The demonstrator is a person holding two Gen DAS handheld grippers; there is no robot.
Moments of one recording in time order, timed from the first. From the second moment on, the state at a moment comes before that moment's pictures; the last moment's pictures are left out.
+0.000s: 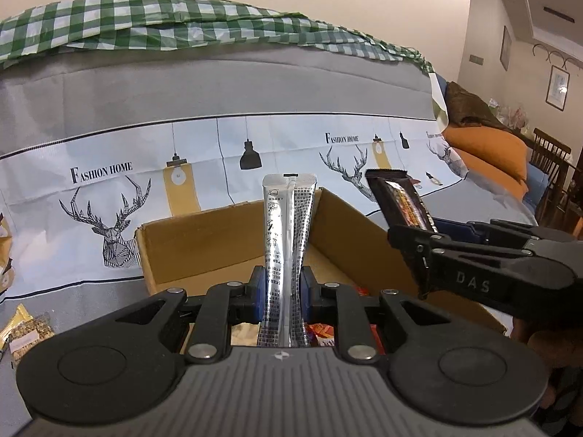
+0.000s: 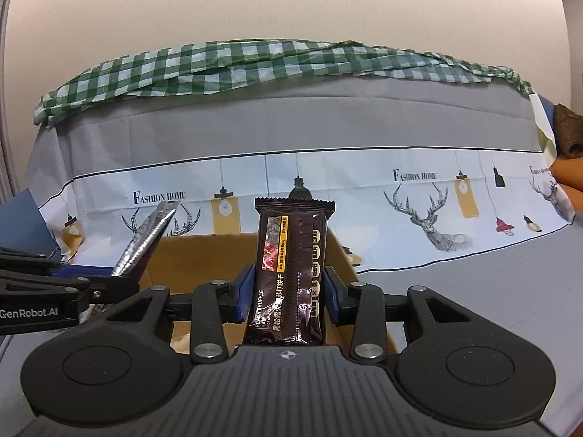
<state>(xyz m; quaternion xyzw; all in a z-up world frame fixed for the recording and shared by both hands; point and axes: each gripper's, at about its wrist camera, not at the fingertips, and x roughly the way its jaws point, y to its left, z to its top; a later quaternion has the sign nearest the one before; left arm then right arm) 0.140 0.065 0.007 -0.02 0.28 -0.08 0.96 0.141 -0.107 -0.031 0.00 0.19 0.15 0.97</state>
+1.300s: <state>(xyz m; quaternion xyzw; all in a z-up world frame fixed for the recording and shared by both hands) 0.146 0.114 0.008 -0.10 0.26 -0.07 0.96 0.136 -0.072 -0.033 -0.01 0.19 0.14 0.97</state>
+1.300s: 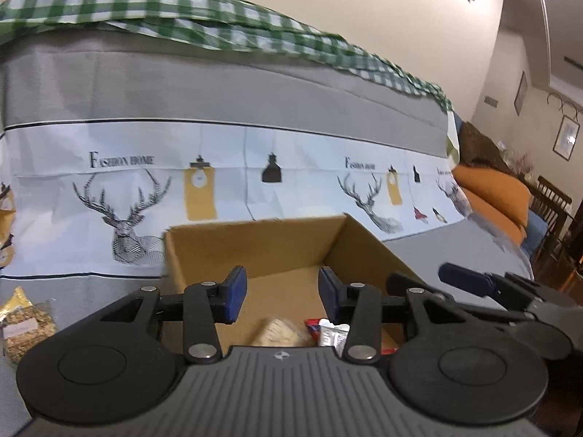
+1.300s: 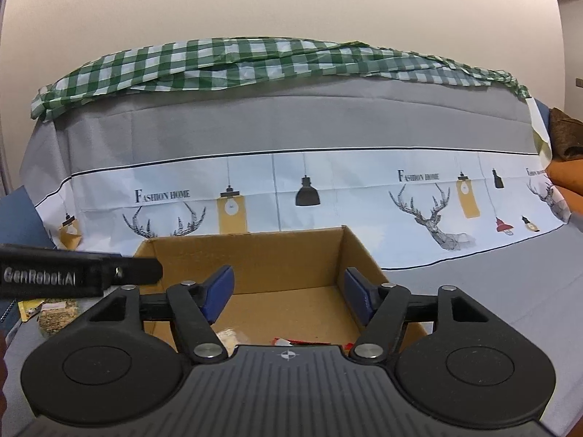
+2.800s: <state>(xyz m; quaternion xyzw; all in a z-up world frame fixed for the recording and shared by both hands) 0.120 0.403 -0.001 -0.22 0.28 0.20 0.91 0.197 0.302 -0.136 -0.19 0.39 0.36 0.82</state>
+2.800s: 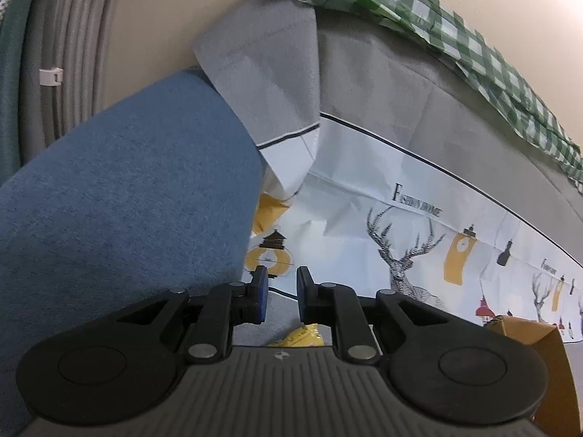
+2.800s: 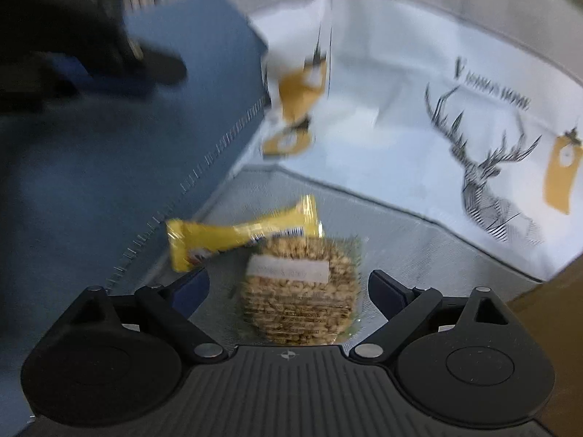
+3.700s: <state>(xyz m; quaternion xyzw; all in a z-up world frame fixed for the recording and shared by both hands) 0.190 0.325 -0.094 0.03 0.46 0.16 0.87 0.067 0.166 -0.137 -0.18 0.39 0.42 0.80</state>
